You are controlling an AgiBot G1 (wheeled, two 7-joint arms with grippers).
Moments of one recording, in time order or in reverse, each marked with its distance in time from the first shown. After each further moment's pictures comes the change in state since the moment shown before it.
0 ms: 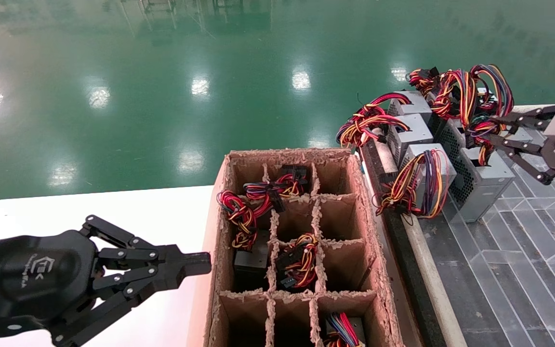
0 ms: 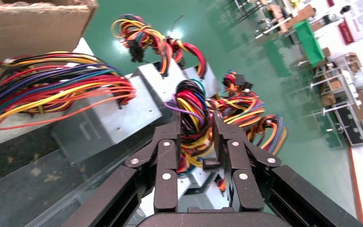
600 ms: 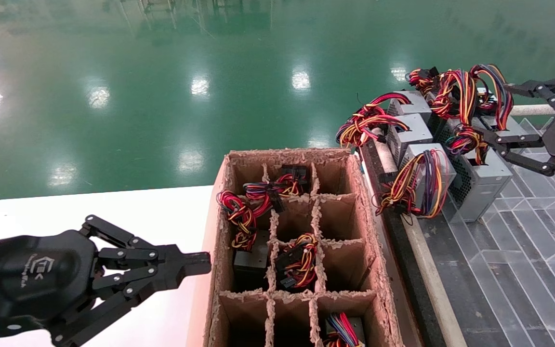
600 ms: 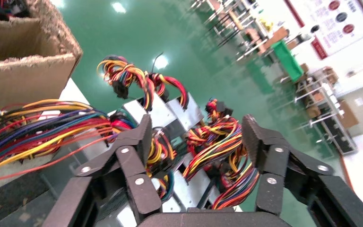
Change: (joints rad) left arm 0.000 0.000 0.000 0.000 0.000 0.000 0.000; right arm -0.118 -0.006 0.098 0.014 0.162 0.069 -0.085
